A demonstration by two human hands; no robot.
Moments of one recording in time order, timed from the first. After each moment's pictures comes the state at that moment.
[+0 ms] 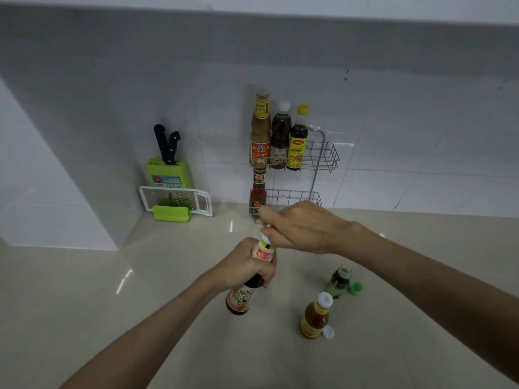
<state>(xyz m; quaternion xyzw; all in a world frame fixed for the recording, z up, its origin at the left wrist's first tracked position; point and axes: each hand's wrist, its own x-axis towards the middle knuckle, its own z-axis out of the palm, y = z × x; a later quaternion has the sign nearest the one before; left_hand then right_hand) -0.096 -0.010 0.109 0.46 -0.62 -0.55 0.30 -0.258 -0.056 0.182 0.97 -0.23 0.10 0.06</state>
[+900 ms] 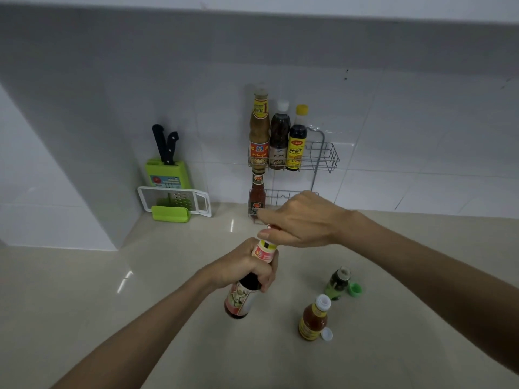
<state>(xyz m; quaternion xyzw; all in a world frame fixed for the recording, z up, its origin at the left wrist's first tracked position) -0.097 -0.015 0.117 0.39 -0.64 -0.61 0.26 -0.261 -0.064 0.199 0.97 -0.21 0.05 0.08</state>
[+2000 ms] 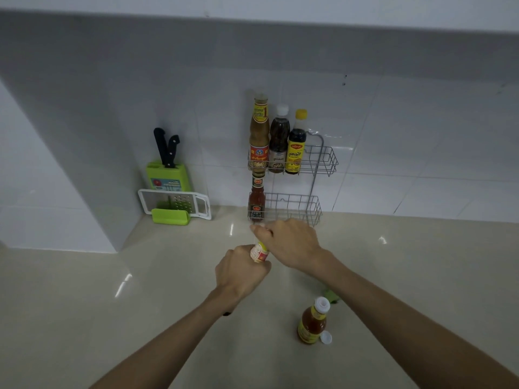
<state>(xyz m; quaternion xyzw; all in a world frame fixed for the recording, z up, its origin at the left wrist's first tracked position) -0.120 -0.006 0.086 0.74 -0.57 -0.24 0.27 -0.233 -0.048 0.142 0.85 -0.52 0.08 -0.06</state>
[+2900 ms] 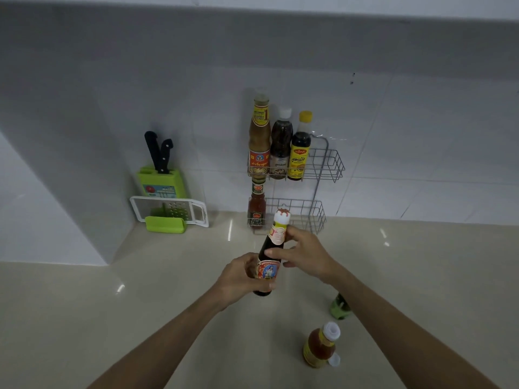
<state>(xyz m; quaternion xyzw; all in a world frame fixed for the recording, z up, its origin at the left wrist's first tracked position) -0.082 -0.065 0.025 0.58 -0.53 -0.53 0.30 -0.264 -0.106 0.084 0.67 -0.50 0.29 -0.48</state>
